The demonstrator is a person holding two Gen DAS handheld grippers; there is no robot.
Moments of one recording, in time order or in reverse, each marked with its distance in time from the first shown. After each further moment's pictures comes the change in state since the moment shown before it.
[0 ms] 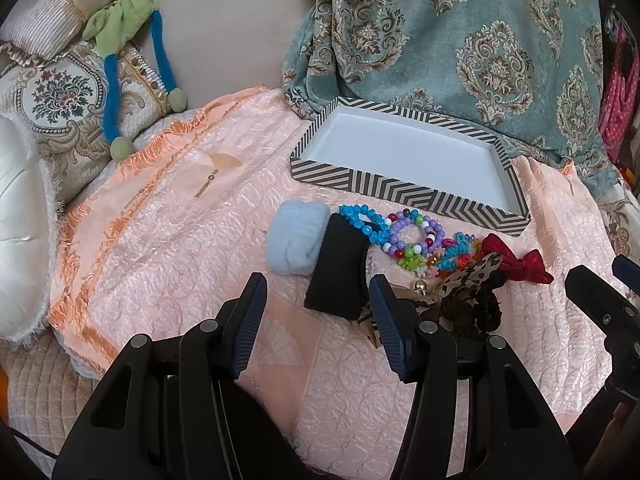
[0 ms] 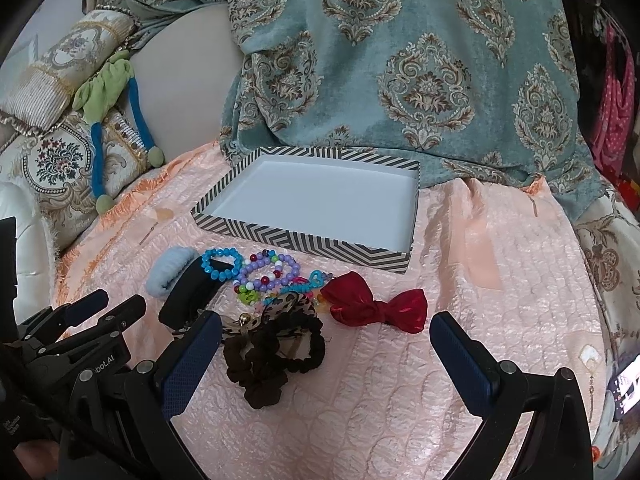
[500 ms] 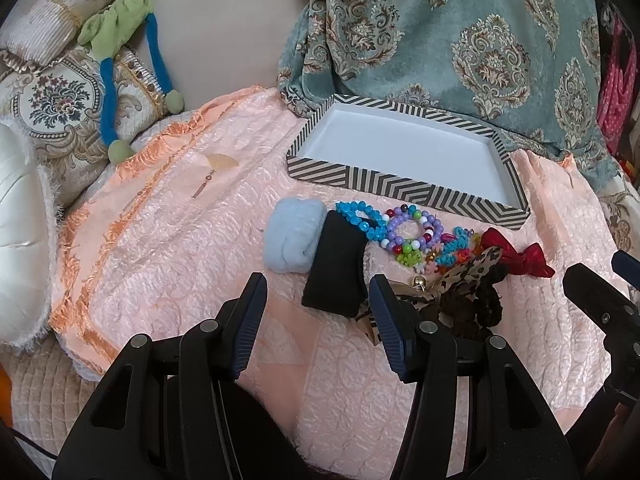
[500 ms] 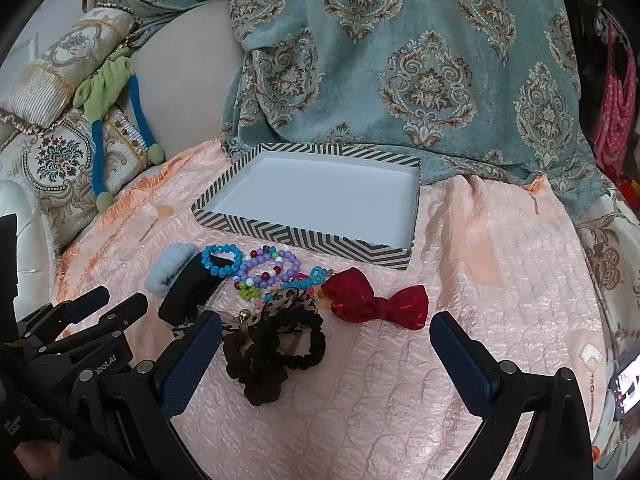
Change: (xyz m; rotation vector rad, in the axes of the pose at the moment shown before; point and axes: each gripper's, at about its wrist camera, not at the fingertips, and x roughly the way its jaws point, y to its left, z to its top) left arm 0.002 -0.005 -0.001 0.025 0.006 0.003; right arm 0.002 -0.001 -0.002 0.000 0.011 0.005
